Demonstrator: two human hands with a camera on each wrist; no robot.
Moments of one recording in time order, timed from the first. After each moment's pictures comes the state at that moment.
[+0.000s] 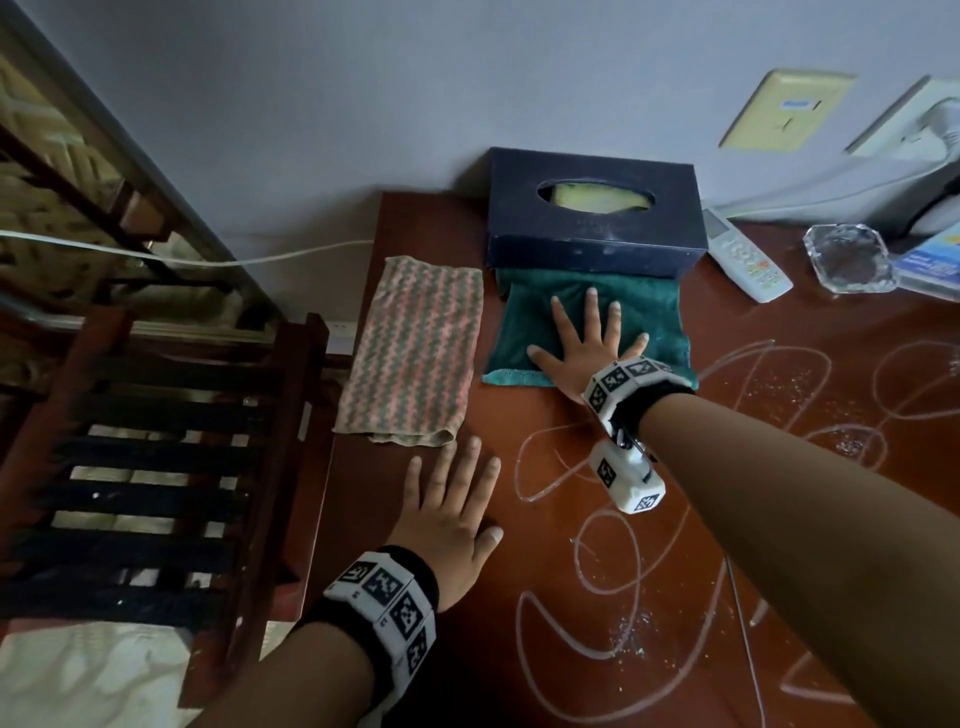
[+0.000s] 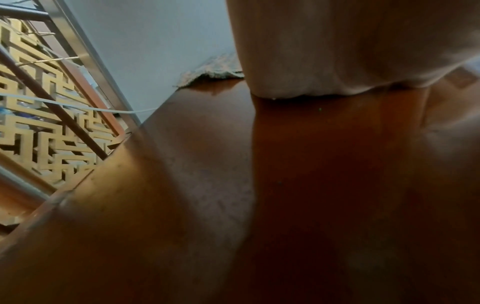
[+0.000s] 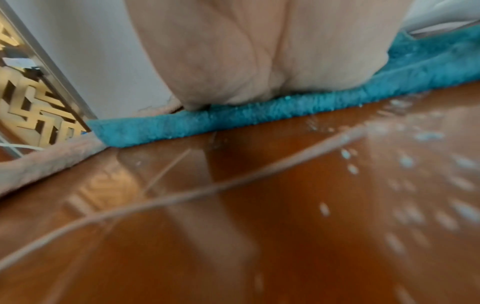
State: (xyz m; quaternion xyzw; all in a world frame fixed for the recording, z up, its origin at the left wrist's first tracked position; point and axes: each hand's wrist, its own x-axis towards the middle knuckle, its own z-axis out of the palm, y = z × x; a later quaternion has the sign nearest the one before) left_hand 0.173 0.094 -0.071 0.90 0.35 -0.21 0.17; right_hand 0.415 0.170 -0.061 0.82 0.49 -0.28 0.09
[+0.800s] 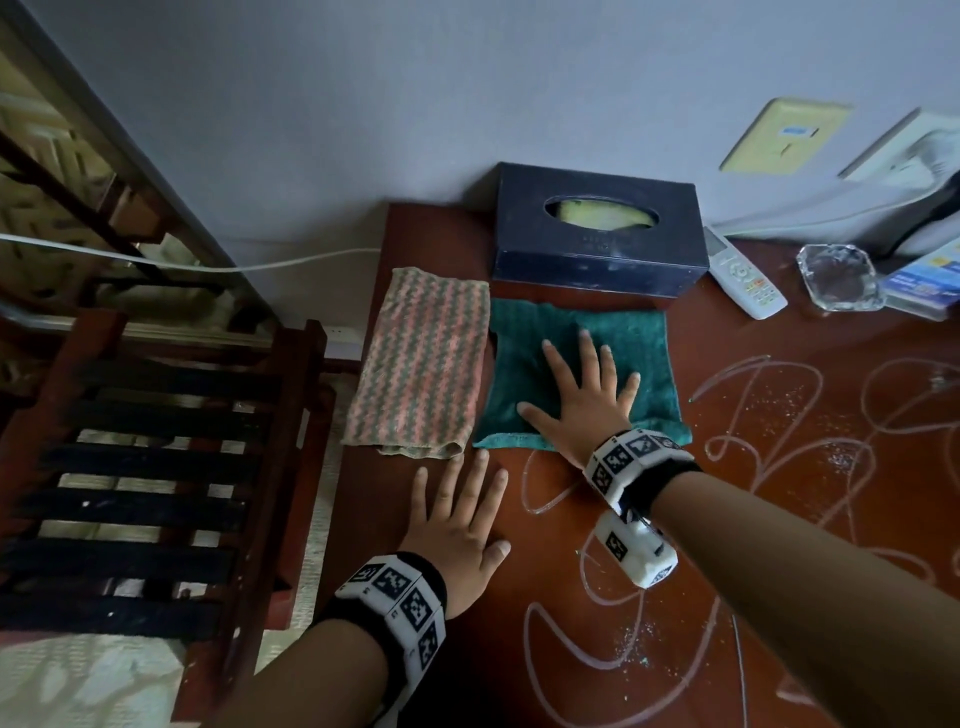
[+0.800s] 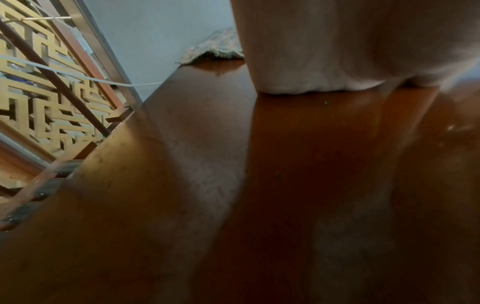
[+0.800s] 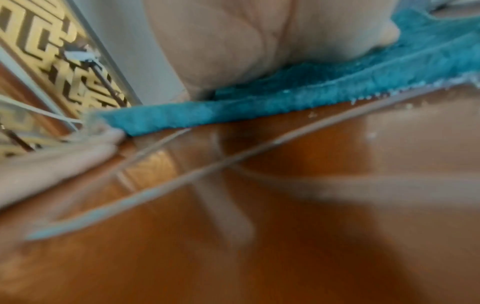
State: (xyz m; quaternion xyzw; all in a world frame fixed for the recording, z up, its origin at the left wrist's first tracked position) left_hand 0.175 0.100 -0.071 0.88 0.33 -0.25 0.24; right_hand 0.385 0.130 -0.061 0.82 0.52 -0.23 0.05
